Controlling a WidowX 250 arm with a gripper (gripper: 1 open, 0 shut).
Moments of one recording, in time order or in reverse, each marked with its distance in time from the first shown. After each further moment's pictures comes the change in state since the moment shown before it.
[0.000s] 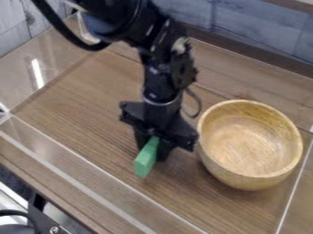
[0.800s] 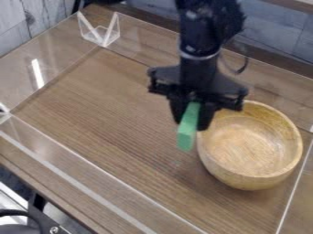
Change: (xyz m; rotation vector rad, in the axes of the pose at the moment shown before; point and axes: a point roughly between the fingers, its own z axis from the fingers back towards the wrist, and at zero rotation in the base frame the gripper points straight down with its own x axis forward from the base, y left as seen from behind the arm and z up) arm 0.022 -0.035 0.062 -0.073 -0.073 0.190
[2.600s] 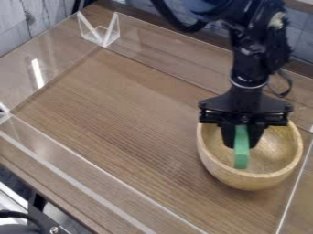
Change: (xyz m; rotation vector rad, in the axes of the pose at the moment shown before) arm 0.022 -0.048 -0.053 -0.083 0.035 0.174
